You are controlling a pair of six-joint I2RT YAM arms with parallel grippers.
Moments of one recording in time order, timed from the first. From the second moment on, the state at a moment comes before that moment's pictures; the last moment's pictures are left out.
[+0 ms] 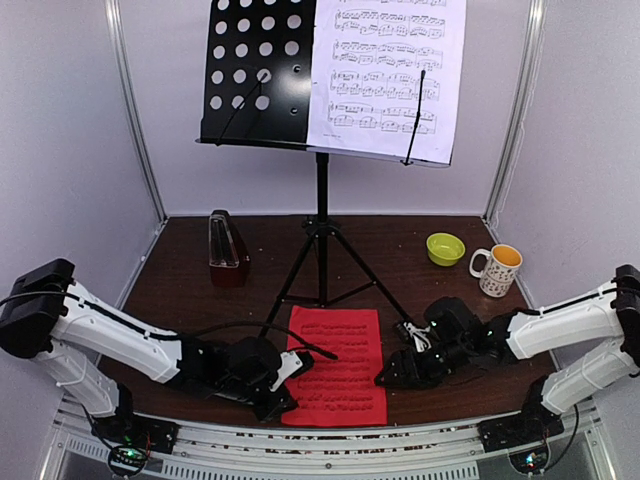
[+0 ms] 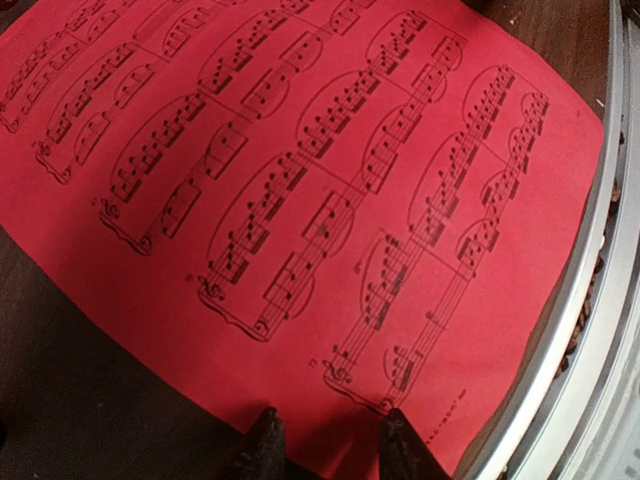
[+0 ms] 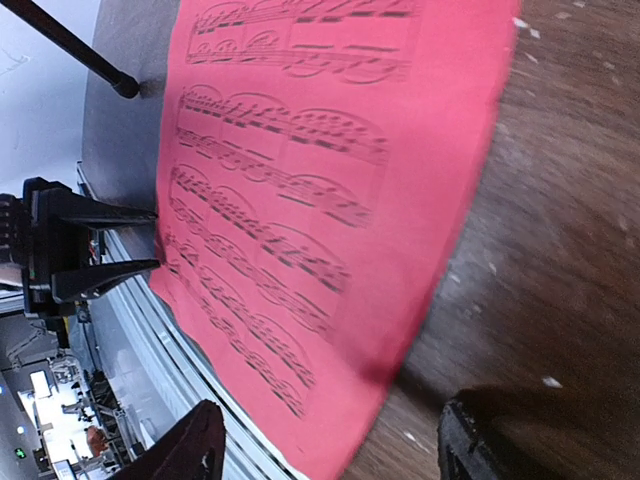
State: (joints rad) left arm -1.29 1.52 0.60 -0.03 -0.04 -0.31; right arm 0.89 1.33 0.43 0.02 -0.43 0.85
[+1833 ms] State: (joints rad) left arm -1.30 1.65 0.69 0.08 -0.04 -0.27; right arm 0.86 1.52 0.55 0.14 -0.47 1.08
